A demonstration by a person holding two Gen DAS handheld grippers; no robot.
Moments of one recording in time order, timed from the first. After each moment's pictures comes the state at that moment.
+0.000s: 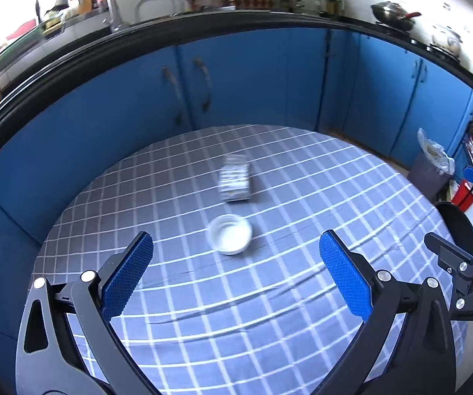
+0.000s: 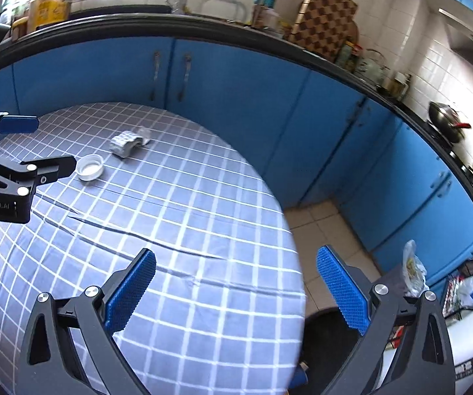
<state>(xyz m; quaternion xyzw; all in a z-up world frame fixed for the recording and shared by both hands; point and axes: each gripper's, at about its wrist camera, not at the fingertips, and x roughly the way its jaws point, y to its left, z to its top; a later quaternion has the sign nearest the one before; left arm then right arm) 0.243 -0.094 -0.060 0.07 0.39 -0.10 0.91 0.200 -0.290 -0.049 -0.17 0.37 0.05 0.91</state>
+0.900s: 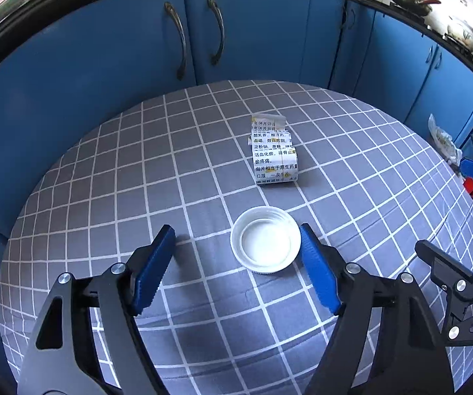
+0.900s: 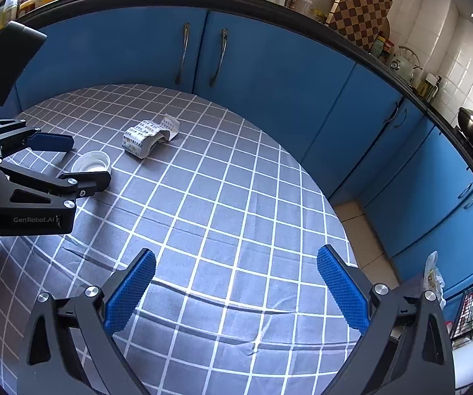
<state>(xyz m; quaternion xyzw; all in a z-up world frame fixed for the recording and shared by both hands) 0.303 -0.076 -0.119 0.07 0.45 -0.11 0.88 0.254 -0.249 -0.088 -0.17 0.40 0.08 0.90</state>
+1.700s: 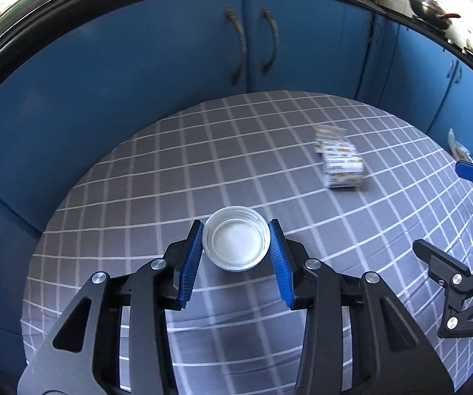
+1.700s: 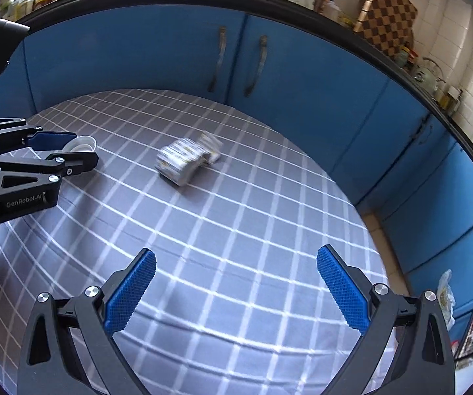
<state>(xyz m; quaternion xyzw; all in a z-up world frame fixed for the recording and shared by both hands) 0.297 -0.018 -0.107 0.06 0.44 -0.06 0.90 0.276 -0.206 -0.092 -0.18 0.40 0.13 0.89</state>
